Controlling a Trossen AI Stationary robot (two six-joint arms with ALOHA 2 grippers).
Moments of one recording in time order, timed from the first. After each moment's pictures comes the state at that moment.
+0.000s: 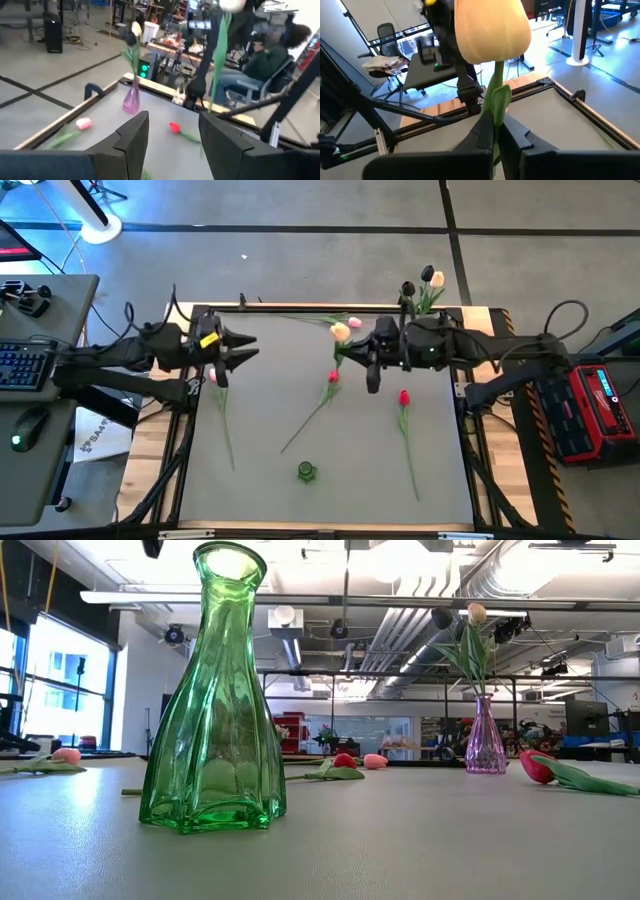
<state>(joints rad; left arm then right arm) -0.01 0.71 0.86 -0.28 -0.27 -0.27 0.08 1.31 1.41 -0.32 0.24 0.29</state>
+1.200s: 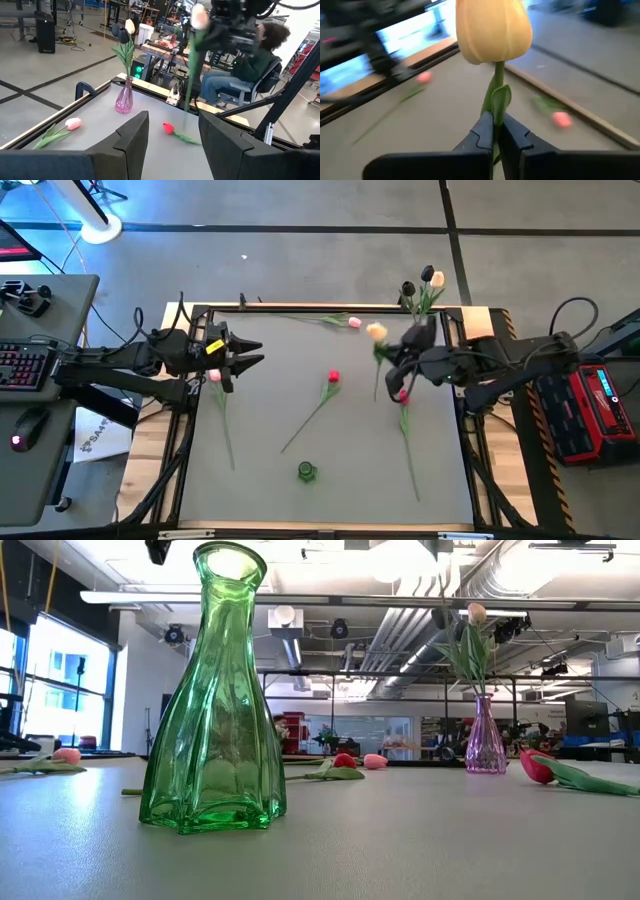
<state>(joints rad) -0.03 0.72 0.80 -0.18 -0.27 -0.29 0.26 1.20 1.41 -0.86 0.74 0.61</state>
